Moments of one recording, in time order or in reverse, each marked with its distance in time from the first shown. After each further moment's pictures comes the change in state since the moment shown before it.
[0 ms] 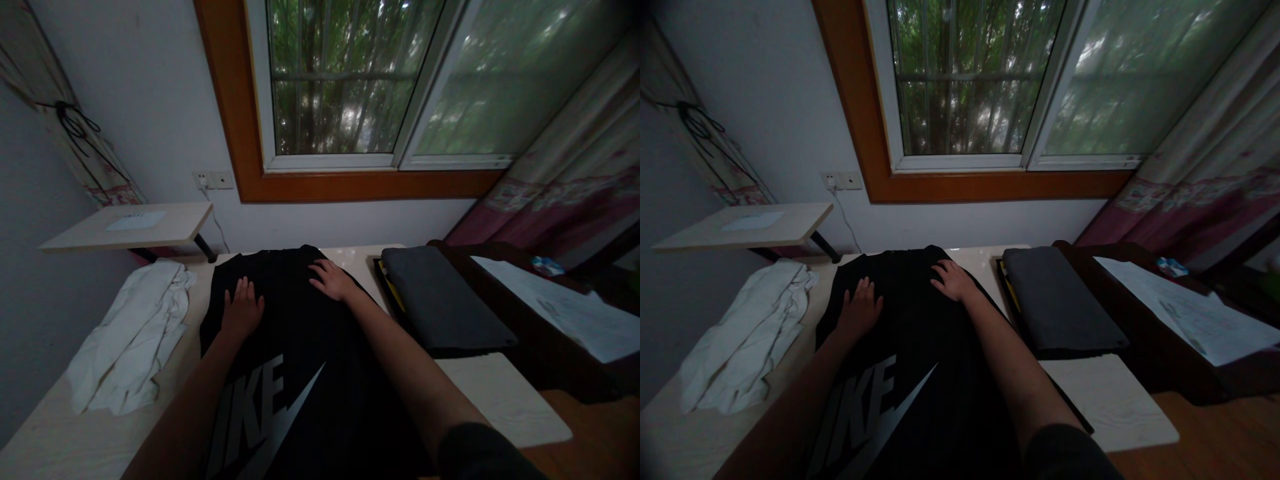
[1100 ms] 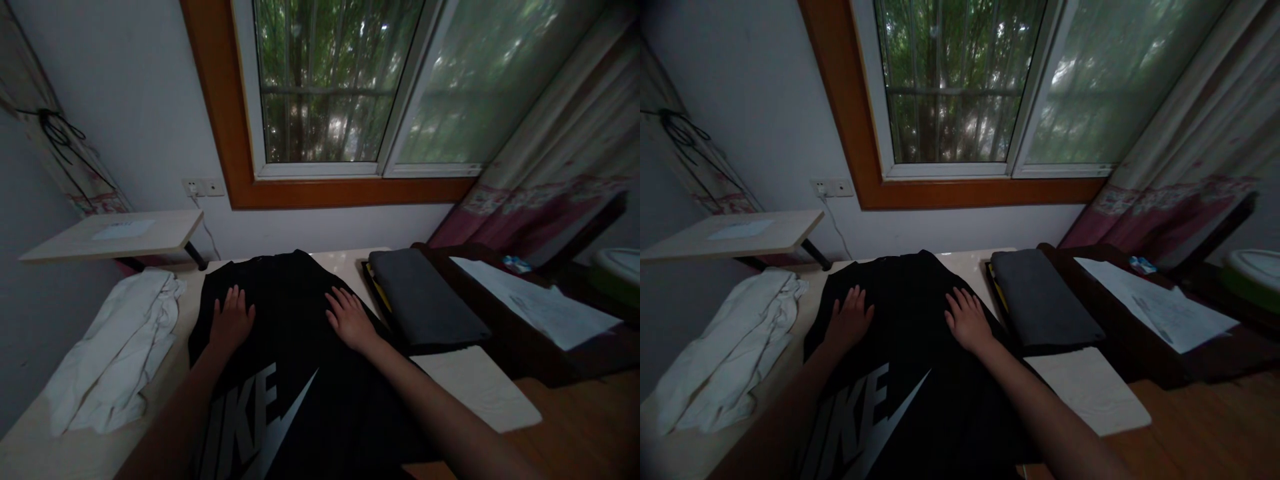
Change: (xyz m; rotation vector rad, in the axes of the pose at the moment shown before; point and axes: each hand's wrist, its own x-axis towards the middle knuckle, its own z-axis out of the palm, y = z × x) left_hand -0.010 -0.003 -0.002 0.068 -0.007 0.011; right_hand -0.120 -0.039 -0.009 -0.128 -0.005 0.297
